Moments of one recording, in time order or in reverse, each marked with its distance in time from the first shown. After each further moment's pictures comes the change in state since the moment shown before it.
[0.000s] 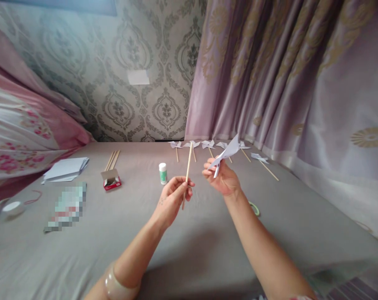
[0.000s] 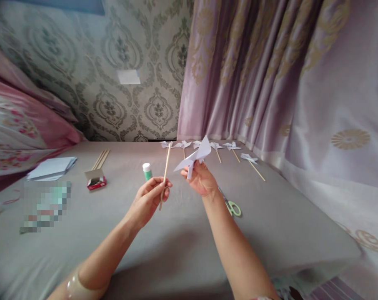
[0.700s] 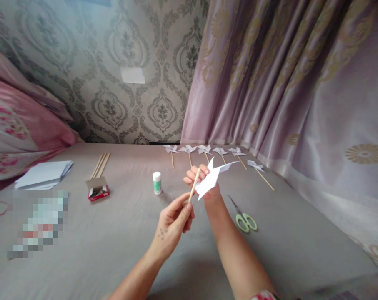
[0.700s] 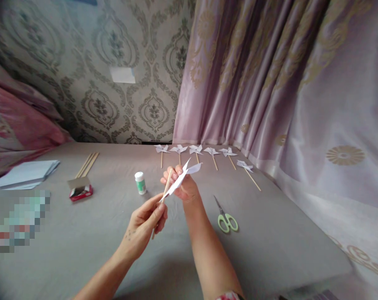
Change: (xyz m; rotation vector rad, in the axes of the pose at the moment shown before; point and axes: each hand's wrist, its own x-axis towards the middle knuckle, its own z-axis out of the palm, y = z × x) left_hand -0.012 -0.008 0.007 0.136 -0.026 -0.017; right_hand 0.043 0.030 0.001 -0.100 -0.131 0.035
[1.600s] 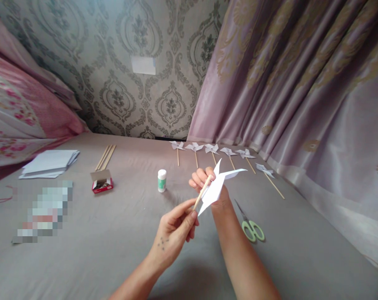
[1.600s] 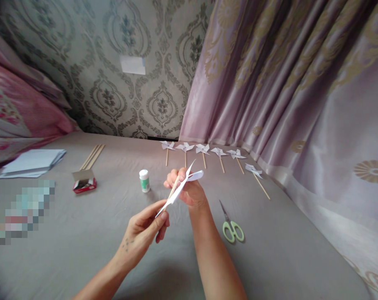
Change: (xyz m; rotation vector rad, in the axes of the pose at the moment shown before) left_hand -0.006 0.001 -0.006 0.026 0.035 -0.028; right_hand -0.003 0.002 -0.005 -0.174 -0.057 0.034
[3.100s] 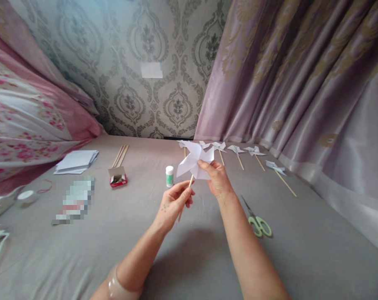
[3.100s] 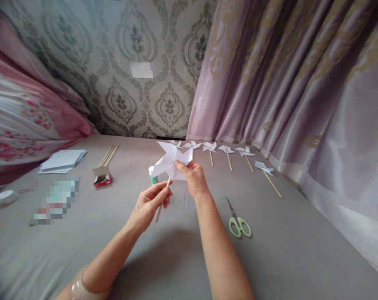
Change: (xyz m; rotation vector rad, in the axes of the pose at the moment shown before) left_hand 0.031 0.000 -0.017 -0.035 0.137 0.048; right_hand 0.010 -0.003 0.016 -0.279 0.471 -0.012
